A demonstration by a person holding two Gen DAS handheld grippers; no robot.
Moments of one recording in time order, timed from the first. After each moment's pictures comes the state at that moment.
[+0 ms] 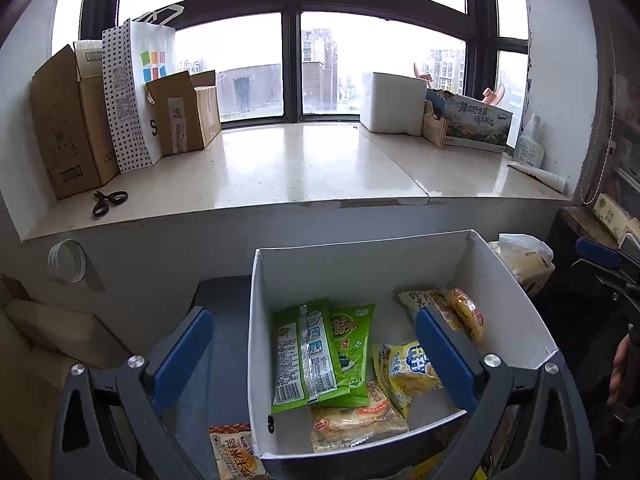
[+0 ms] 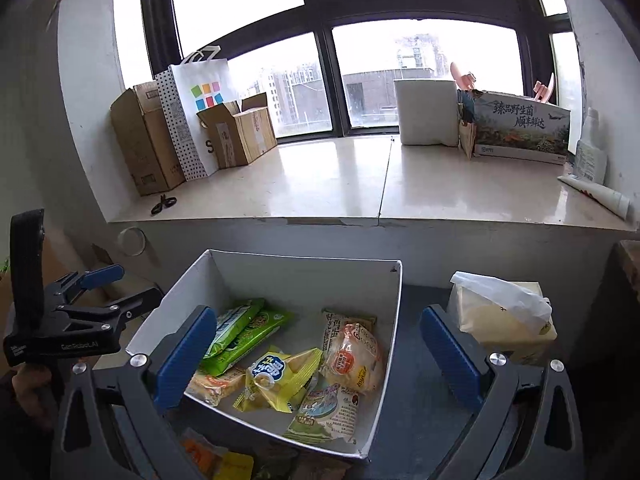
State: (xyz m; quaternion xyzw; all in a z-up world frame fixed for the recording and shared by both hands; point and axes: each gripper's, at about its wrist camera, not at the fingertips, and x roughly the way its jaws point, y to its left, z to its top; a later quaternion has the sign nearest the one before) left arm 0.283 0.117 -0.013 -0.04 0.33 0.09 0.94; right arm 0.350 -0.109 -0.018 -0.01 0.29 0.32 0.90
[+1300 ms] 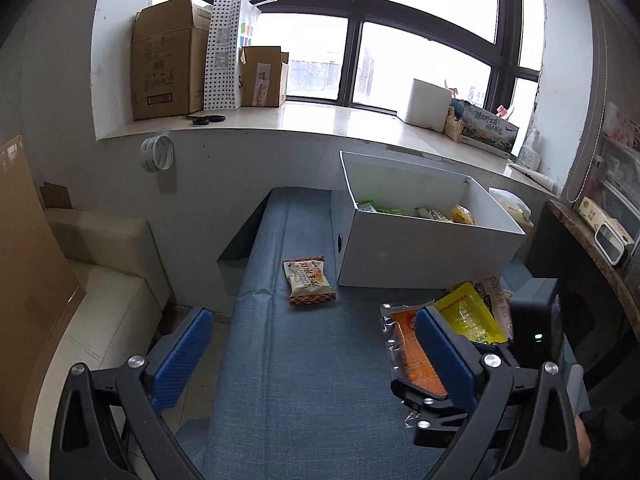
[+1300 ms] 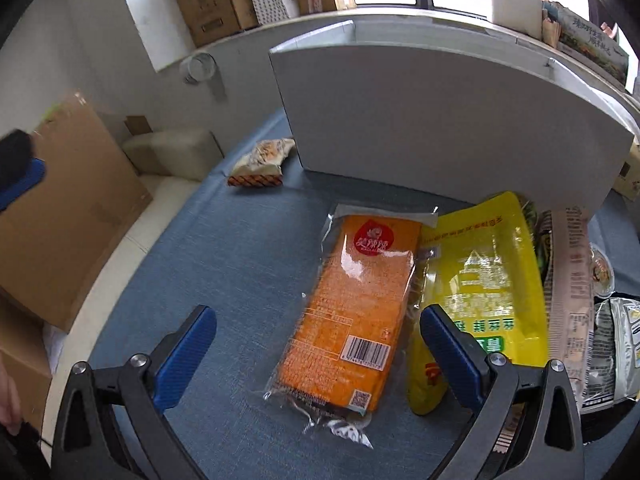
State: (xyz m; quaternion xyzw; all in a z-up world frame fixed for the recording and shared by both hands) left arm 0.043 0.142 -0.055 -0.11 0.31 0.14 0.93; right arm 0.171 0.015 -0.189 -0.11 0.45 0.35 0.82
